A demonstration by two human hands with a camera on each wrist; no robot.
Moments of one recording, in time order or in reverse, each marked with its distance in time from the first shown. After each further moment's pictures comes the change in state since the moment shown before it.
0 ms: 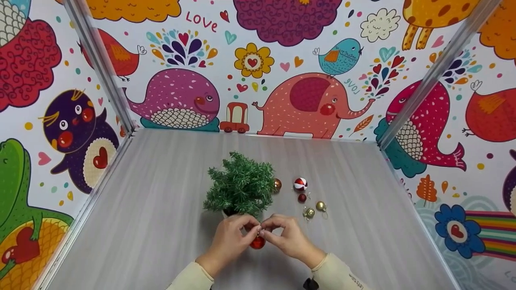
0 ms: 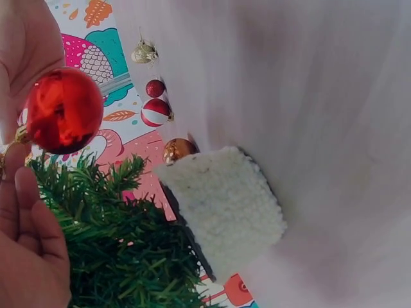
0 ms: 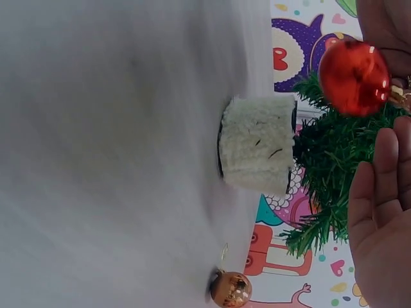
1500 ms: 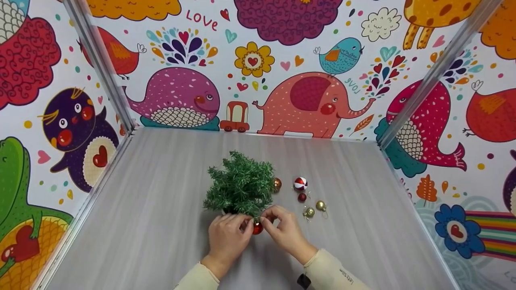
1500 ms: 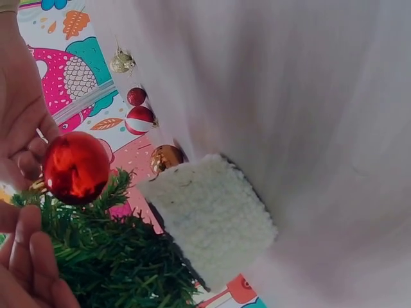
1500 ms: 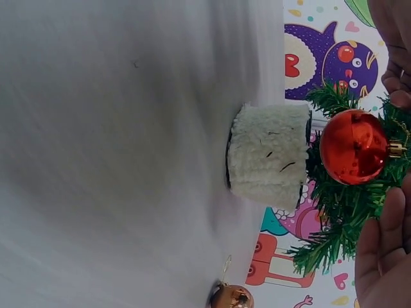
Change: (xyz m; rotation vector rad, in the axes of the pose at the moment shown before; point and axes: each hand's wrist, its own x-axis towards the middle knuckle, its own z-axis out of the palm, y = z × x) left_hand -0.006 -0.010 0.016 0.499 0.330 0.067; right_hand 0.014 -0.007 0.008 -0.187 0.190 0.004
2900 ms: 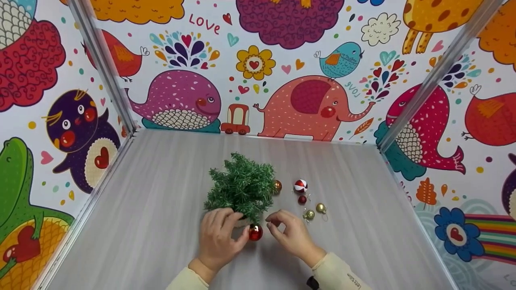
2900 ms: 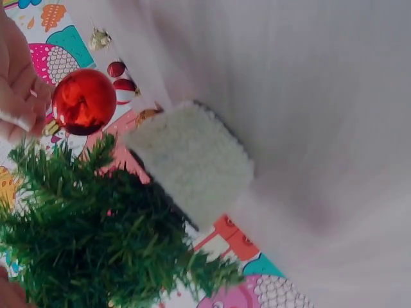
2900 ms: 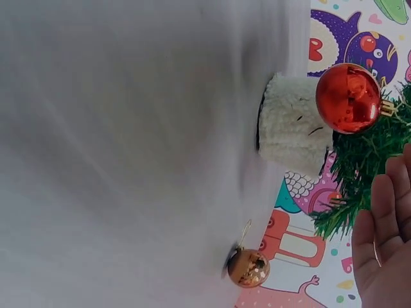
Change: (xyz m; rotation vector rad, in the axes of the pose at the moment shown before) left_hand 0.009 -0.013 -0.026 -0.035 0.171 0.216; right_hand -0.018 0.045 -0.010 -0.211 -0.065 -0.071
